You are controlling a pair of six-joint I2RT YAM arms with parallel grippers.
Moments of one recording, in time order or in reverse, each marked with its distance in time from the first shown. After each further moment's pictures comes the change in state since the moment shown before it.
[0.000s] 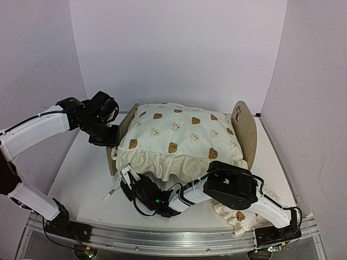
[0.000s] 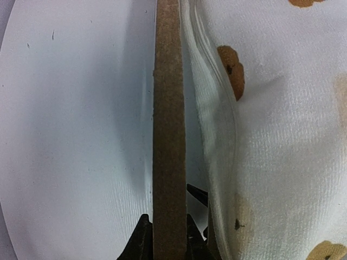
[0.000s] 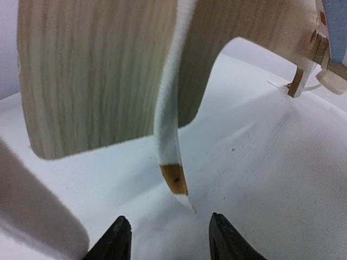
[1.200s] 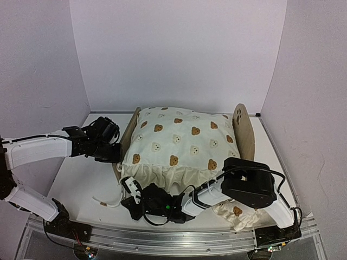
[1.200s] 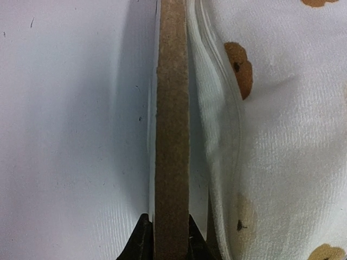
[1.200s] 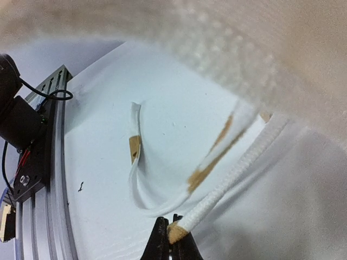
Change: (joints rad) left arm -0.021 -0.074 -0.385 0.407 -0.024 -0.050; right arm 0.058 -0.212 -0.260 -0.124 -0.427 0.381
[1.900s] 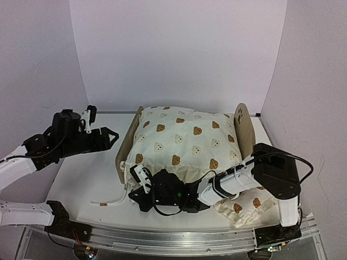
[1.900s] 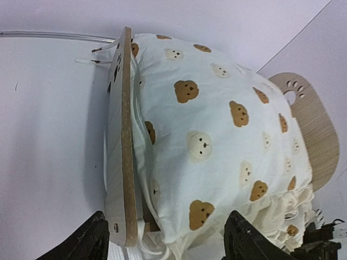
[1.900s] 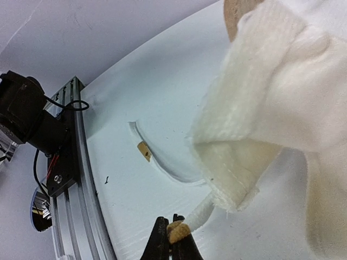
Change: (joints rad) left arm 0.010 -0.357 -0.074 0.124 0.080 -0.002; right arm -0.037 -0.230 -0.126 -0.142 -0.064 0.050
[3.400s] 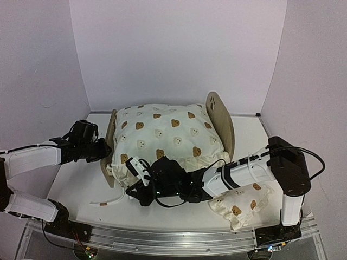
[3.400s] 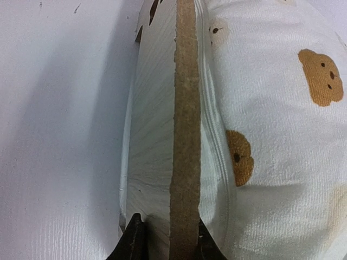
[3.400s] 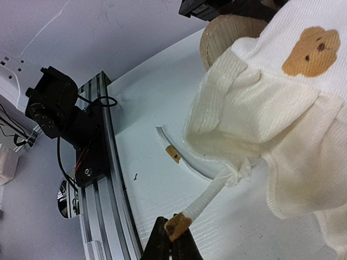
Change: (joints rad) left arm 0.260 0.244 -0.156 0.197 0.078 -0.118; right arm -0.027 -0.119 0.055 -0.190 -0.140 -0.068
